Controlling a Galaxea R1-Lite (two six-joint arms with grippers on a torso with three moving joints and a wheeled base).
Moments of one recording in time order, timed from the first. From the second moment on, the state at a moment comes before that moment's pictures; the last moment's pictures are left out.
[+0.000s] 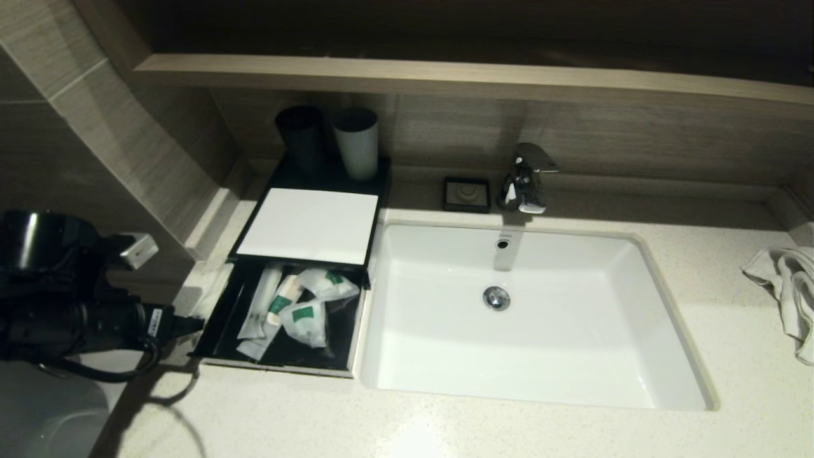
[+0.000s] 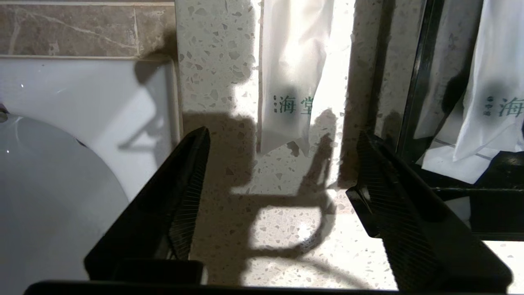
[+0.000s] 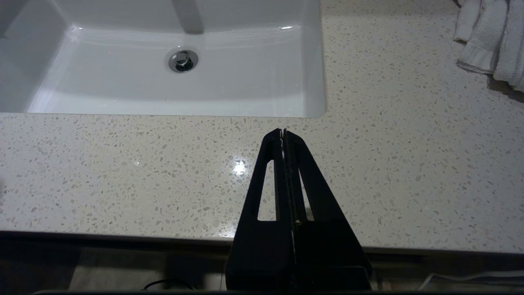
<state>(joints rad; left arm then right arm) 0.12 1.54 -0.78 -0.01 -0.18 0.18 0.00 0.00 0.00 0.00 -0.01 0.04</state>
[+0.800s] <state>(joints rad) 0.15 1.59 -0.78 -0.06 -0.17 0.19 0.00 0.00 0.00 0.00 -0.01 0.04</state>
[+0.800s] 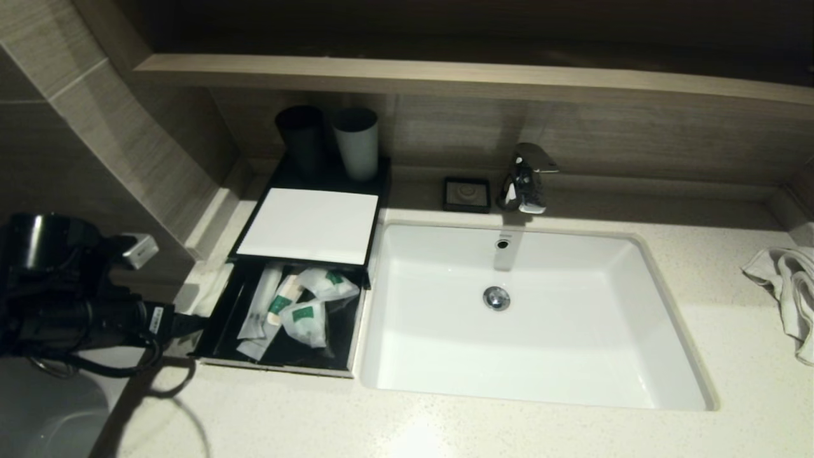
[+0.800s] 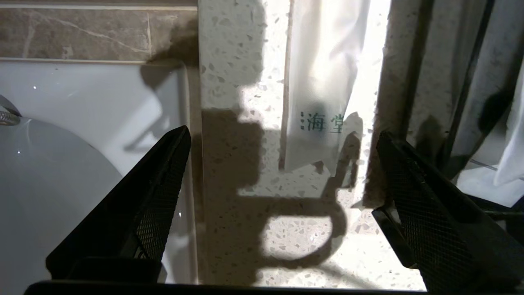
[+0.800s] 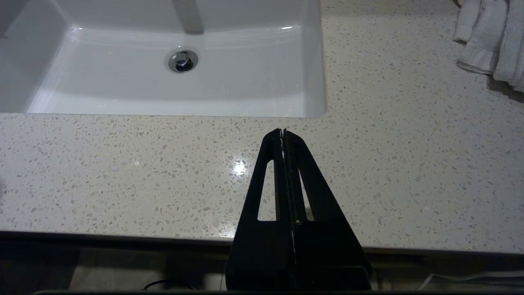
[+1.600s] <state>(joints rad) 0.17 1.63 -0.79 -0.11 -0.17 0.19 0.00 0.00 0.00 0.00 -0.01 0.04</state>
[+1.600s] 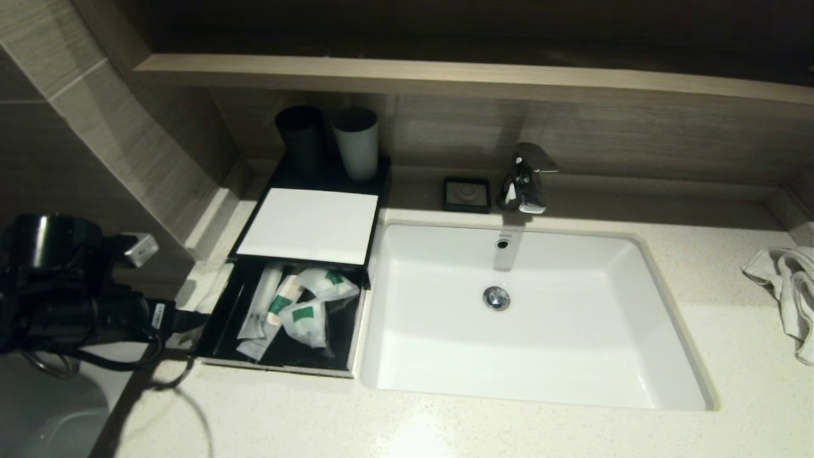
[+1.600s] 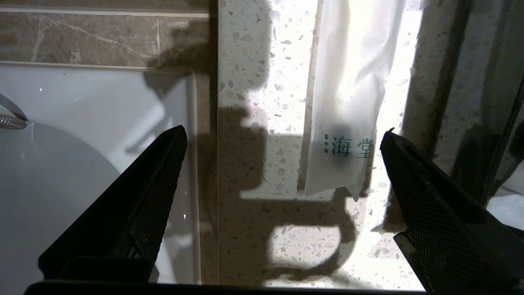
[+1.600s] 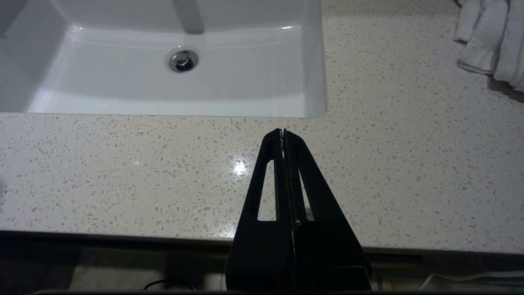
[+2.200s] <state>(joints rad) 0.17 1.66 -0.80 -0.12 -0.17 0.21 0.00 0.00 0.00 0.00 -0.01 0.04</state>
